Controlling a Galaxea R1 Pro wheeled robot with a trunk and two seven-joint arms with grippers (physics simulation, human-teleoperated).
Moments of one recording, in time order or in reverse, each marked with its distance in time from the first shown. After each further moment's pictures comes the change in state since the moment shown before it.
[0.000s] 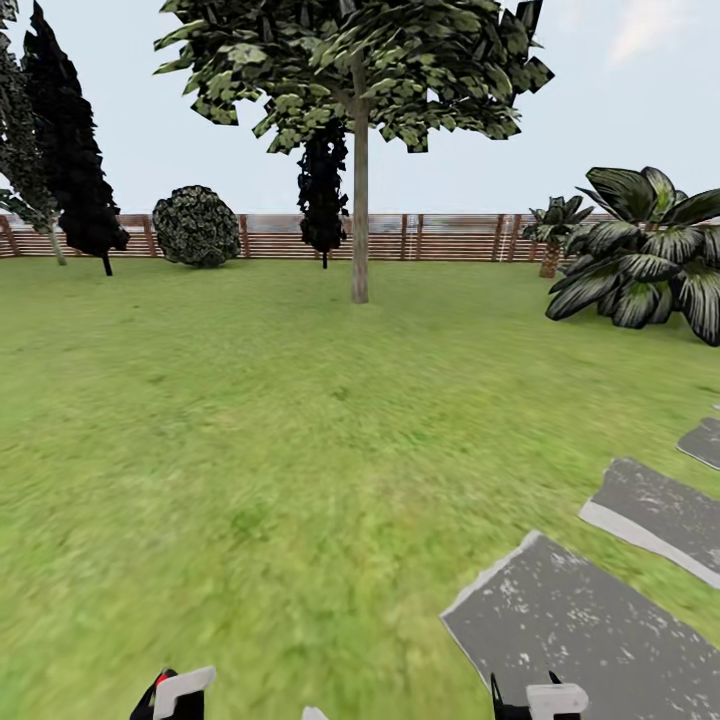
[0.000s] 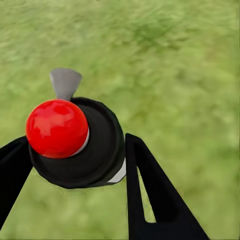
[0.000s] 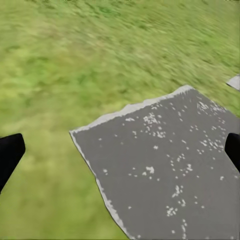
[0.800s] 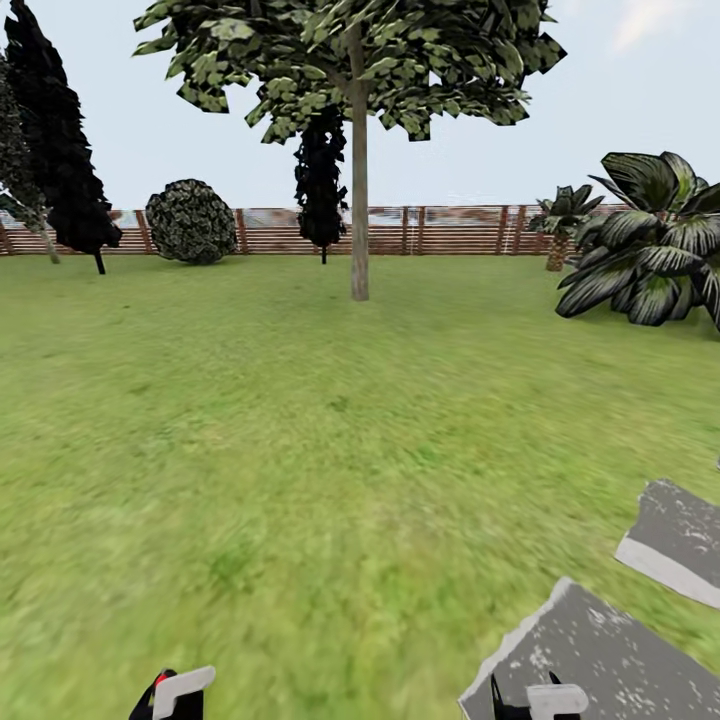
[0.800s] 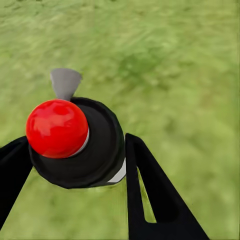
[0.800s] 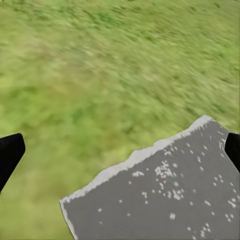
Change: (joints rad) left arm 0.000 0.002 0.000 0.000 0.001 0.000 0.000; right arm 0.000 0.000 -0.001 0.001 0.001 0.000 0.000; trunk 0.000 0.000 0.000
